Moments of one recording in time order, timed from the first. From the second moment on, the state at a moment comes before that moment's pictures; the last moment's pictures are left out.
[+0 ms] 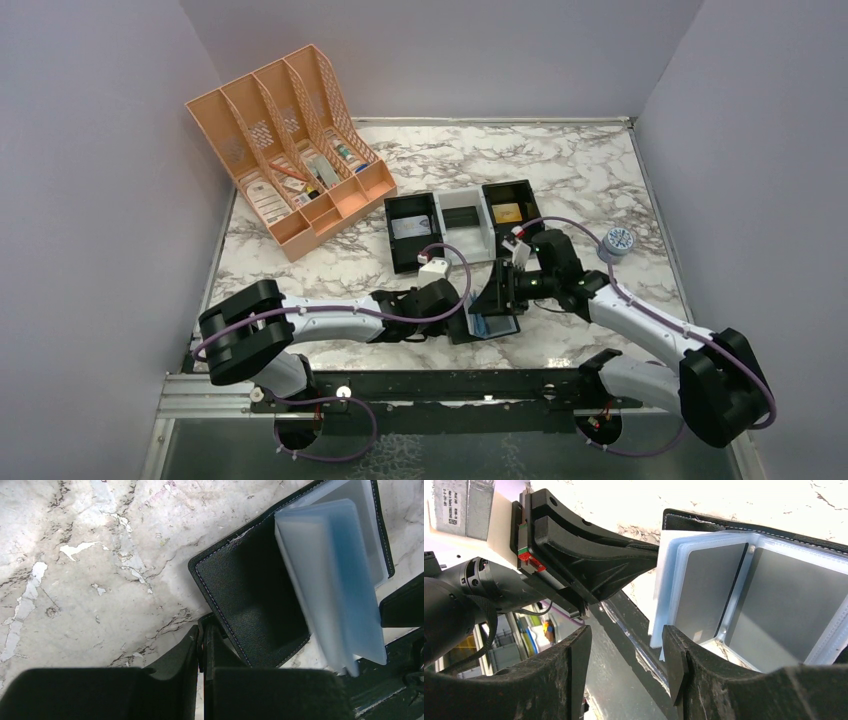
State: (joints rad) left arm -1.16 1.47 0.68 -0.15 -0.28 -0.87; right arm 0.50 1.10 0.49 -0.18 -0.71 0.69
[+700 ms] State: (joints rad) left arm -1.17 1.47 0.68 -0.15 -0.28 -0.87; right arm 0.54 1.27 0.46 0.00 -0.81 0.71
